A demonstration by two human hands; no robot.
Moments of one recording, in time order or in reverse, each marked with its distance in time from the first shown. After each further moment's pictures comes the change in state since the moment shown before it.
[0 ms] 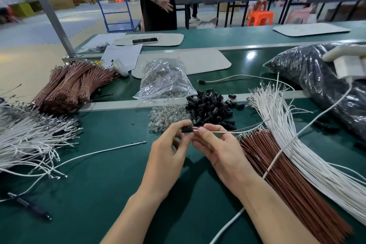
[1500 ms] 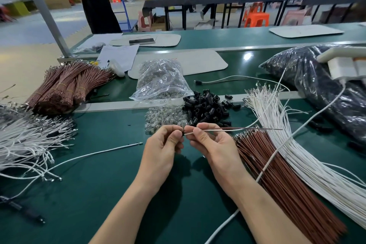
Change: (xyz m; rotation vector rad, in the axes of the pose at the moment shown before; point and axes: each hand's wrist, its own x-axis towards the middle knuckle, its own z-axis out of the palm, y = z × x) left_hand 0.009 0.004 -0.005 -0.319 -0.005 -0.224; right_hand -0.001 0.006 0.001 -0.137 -0.035 -0.114
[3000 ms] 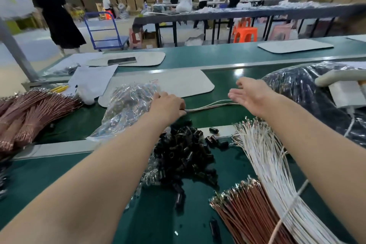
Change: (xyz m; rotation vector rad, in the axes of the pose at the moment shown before) left_hand 0.271 0.012 0.092 1.398 -0.319 0.242; right_hand 0.223 -0.166 -0.087 -0.373 0.465 0.142
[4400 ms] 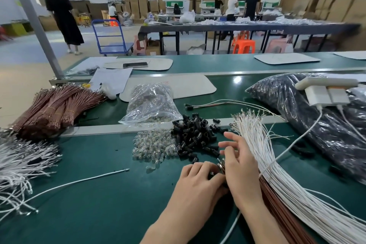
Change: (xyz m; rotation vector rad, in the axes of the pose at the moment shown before) left_hand -0.279 0.079 0.027 -0.273 0.373 0.379; right_hand -0.213 0.152 -0.006 -0.357 0.093 -0.536
